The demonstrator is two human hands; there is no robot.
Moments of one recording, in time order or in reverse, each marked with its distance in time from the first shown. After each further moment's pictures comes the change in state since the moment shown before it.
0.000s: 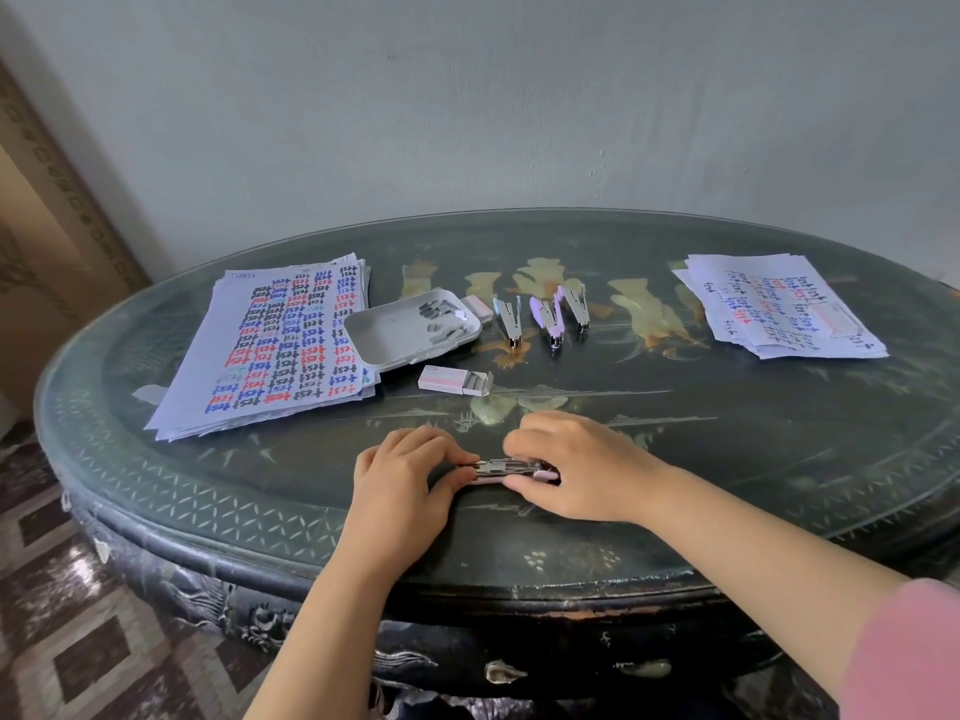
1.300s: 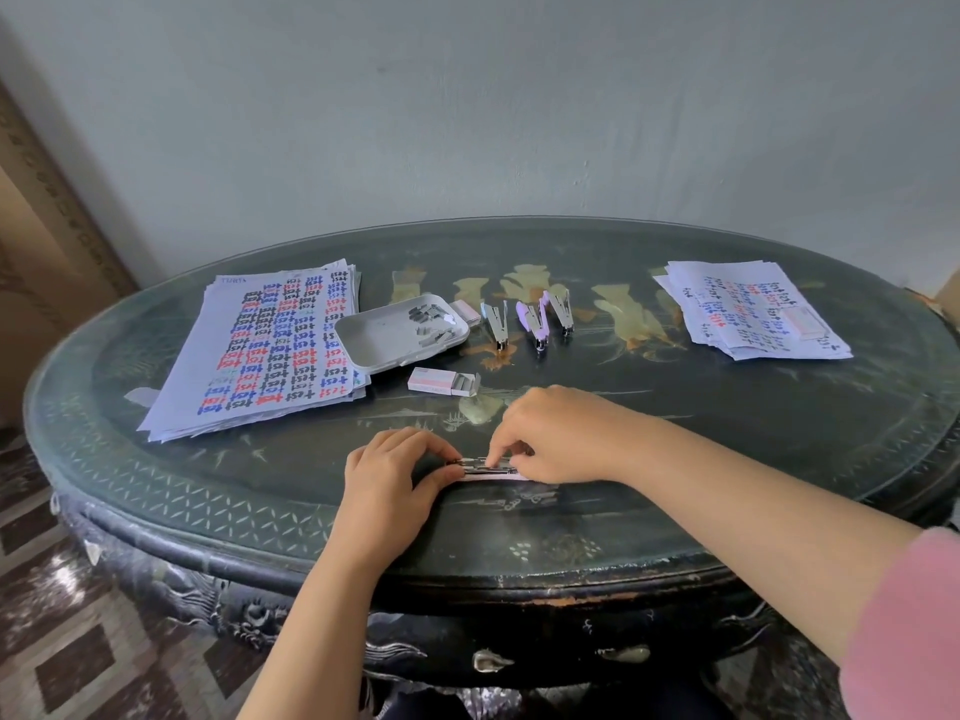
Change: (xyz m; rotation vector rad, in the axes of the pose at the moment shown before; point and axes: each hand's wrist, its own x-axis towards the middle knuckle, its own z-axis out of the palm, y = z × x) left_hand 0.000 0.003 -0.008 -0.078 -0.013 -0.030; right_hand 0.025 -0.026 -0.050 -0.102 -0.400 0.149
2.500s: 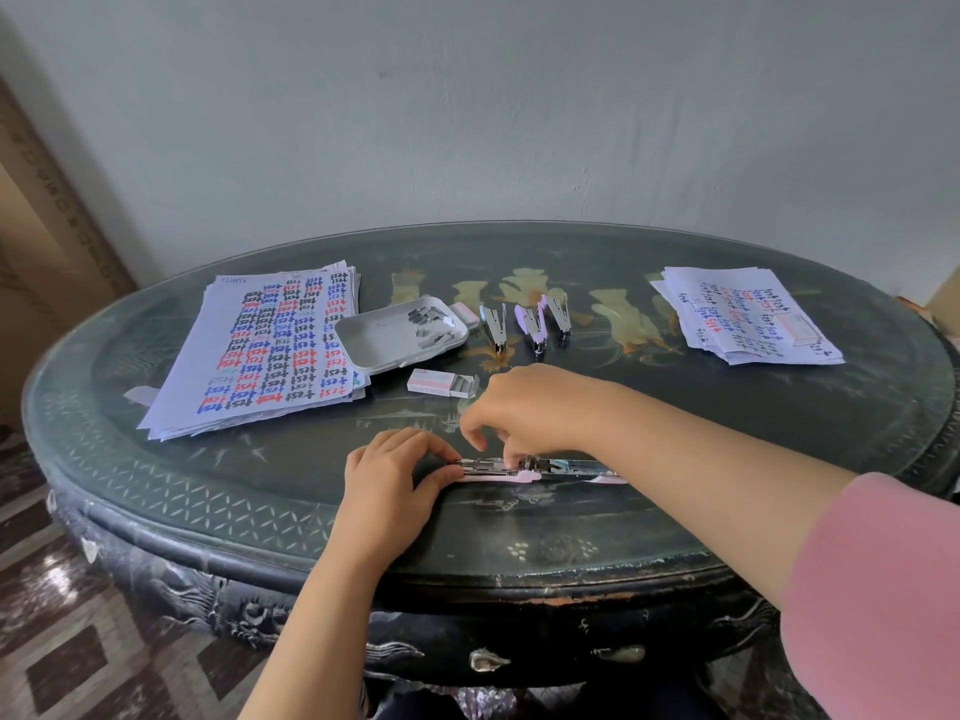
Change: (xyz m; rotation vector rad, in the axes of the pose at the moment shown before) left_hand 0.000 0.000 0.002 0.017 0.001 -0.001; right_hand 0.026 -0.013 -0.025 -0.216 -0.132 -0.049
